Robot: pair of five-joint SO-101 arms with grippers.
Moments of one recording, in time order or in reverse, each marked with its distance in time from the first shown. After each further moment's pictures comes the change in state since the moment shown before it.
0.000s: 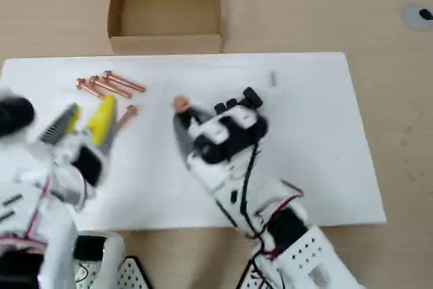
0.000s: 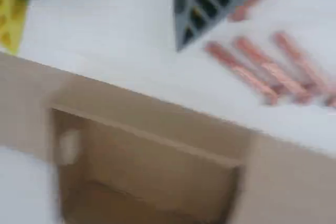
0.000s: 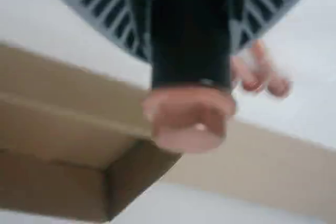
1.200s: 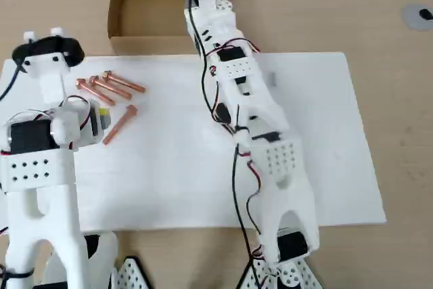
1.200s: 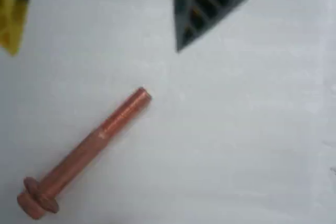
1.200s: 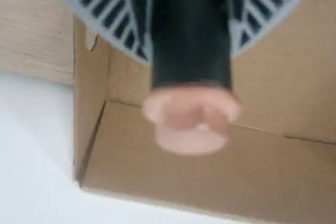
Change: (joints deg) left arm -8.5 36.0 -0.9 5.8 -21.3; right arm 20.7 134.6 -116.2 -10.5 7.5
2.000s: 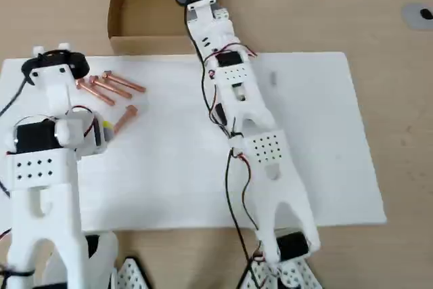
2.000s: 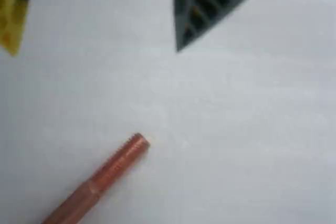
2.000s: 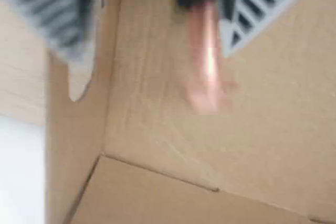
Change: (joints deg) left arm 0.0 0.0 5.5 0.6 0.0; right arm 0.4 19.4 -27.4 14.7 5.7
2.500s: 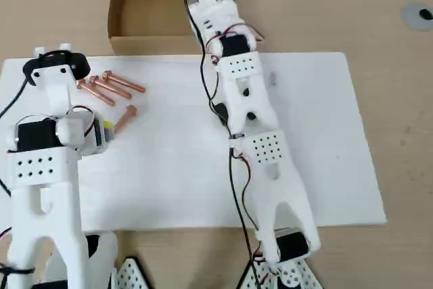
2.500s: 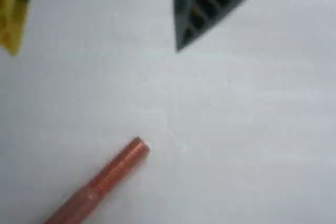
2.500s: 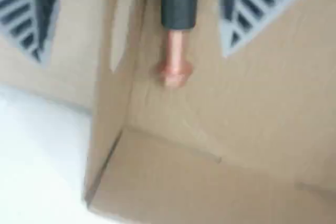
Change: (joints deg) left arm 0.0 1.8 -0.3 0.1 0.0; right arm -0.4 -0.4 -25.8 32.7 0.4
